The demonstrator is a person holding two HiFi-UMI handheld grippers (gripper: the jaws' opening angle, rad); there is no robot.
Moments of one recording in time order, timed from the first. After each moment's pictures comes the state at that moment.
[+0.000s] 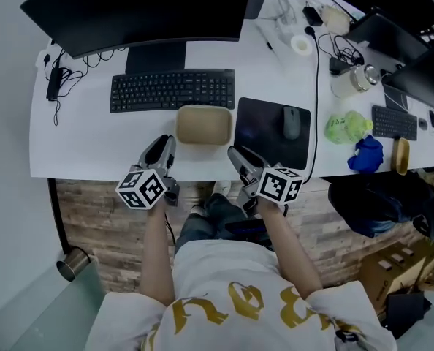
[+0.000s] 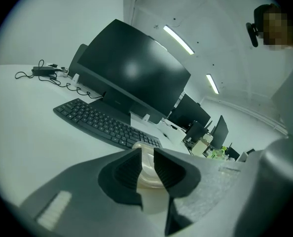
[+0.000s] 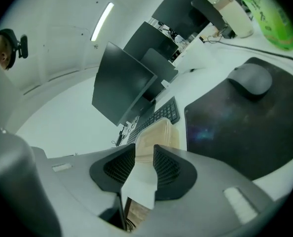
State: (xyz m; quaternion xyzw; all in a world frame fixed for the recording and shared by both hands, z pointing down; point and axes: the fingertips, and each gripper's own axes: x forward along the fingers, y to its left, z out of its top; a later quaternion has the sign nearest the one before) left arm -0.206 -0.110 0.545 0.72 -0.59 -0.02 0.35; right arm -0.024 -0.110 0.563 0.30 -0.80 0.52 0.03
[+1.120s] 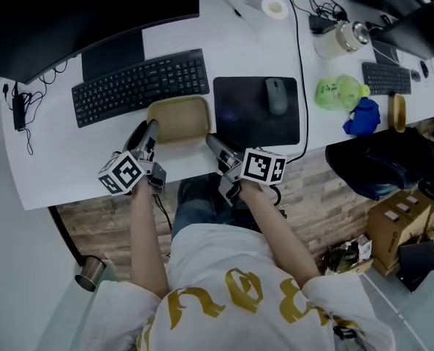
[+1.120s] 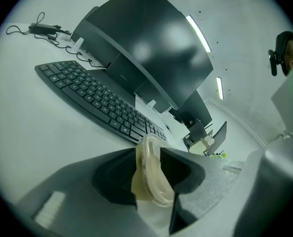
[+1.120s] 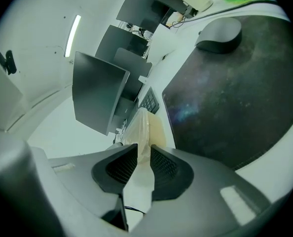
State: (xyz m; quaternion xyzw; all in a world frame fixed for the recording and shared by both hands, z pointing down) left arm -0.202 -0.160 0.601 0.71 -0.53 -0.03 0.46; right arm -0.035 -0.115 0.610 0.33 -0.71 0.62 -0.01
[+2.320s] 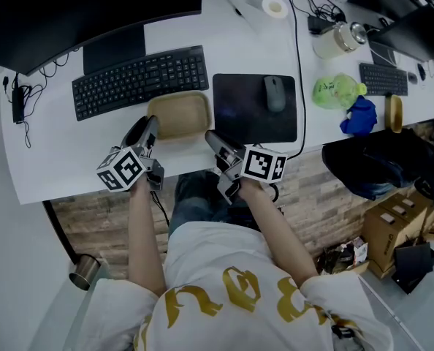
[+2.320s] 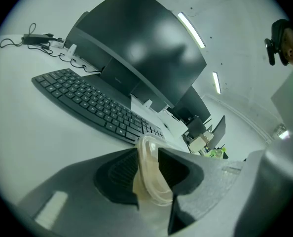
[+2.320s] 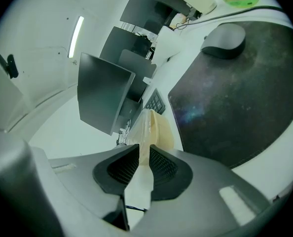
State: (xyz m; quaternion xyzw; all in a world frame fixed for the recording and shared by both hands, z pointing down) left arm -0.197 -0.155 0.592 0.72 -0.53 0.00 0.44; right arm -0.035 -0.112 0.594 0.32 -0.72 0.62 -0.02
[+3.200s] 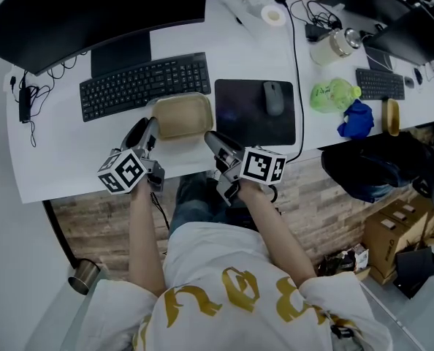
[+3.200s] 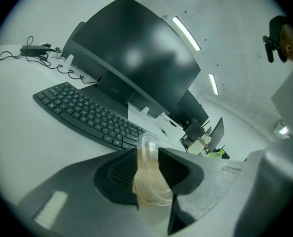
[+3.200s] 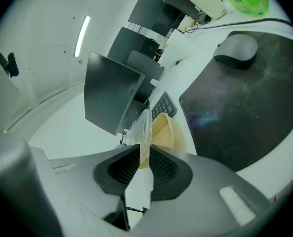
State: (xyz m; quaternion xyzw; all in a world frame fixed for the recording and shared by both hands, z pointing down) left arm -0.205 -0.155 0.566 0.73 -0.54 -0.01 0.41; right arm -0.044 -0.115 0.570 0.32 -0.73 0.60 -0.02
